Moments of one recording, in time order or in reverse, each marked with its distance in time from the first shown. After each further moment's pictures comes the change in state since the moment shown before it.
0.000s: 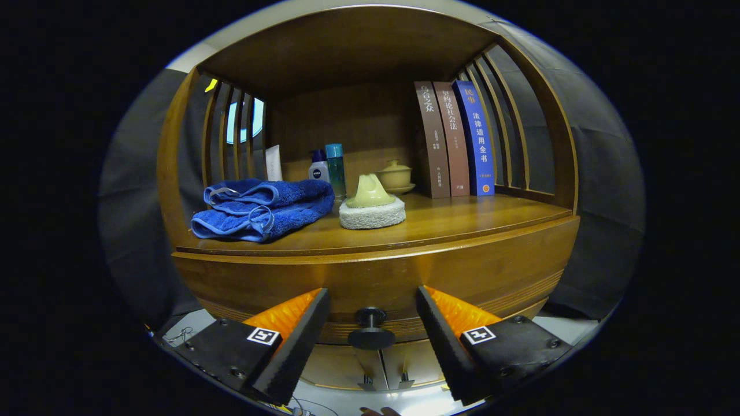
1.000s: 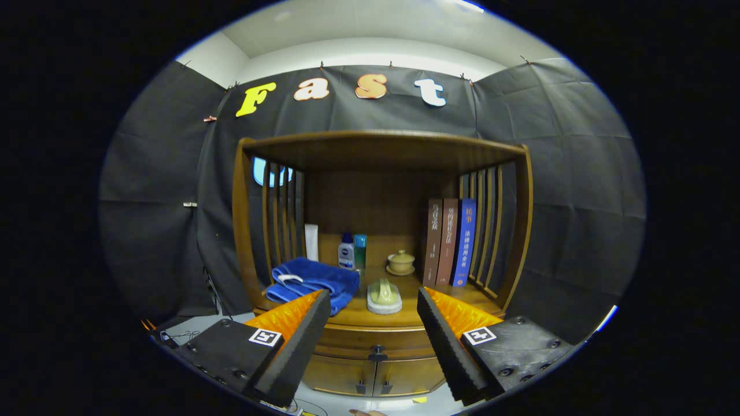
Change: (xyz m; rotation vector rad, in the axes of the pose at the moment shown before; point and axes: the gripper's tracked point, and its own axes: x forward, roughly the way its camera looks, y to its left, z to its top) arm -0.183 0.050 0.214 -0.132 -0.210 0.028
